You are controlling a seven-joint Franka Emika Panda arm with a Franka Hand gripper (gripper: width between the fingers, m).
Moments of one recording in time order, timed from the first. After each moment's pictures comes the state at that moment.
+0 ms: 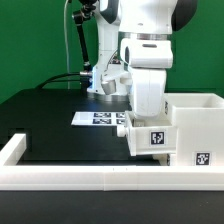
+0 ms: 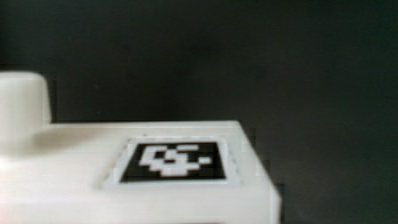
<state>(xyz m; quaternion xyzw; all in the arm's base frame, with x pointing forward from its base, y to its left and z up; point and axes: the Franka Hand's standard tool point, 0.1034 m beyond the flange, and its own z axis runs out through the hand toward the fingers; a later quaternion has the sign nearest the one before) 0.547 0.008 0.054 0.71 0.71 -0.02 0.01</state>
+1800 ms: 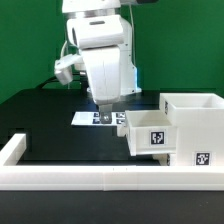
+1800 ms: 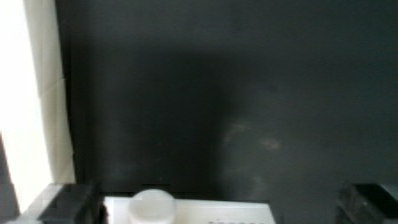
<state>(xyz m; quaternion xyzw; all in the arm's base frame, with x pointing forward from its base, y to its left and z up) 0.576 -0.057 0.084 0.66 0.74 0.04 -0.07</state>
